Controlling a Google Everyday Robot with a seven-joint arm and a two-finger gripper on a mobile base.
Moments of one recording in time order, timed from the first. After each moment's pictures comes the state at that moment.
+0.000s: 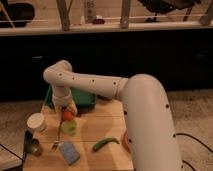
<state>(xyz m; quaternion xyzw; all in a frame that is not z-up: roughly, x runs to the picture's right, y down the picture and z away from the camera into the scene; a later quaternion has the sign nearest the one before) -0.220 0.135 0.764 -0.26 -0.36 -0.65 0.62</state>
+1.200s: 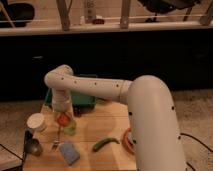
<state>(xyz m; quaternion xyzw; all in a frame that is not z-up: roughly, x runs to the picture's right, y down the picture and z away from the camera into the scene) -0.221 0.156 0.753 -0.25 -0.38 -0.65 0.61</state>
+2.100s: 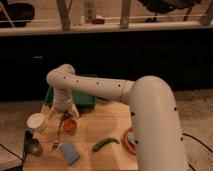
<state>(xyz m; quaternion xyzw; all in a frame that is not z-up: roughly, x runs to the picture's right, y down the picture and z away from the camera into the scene) -0.217 0.151 0.753 -0.24 -0.39 -0.64 0.61</state>
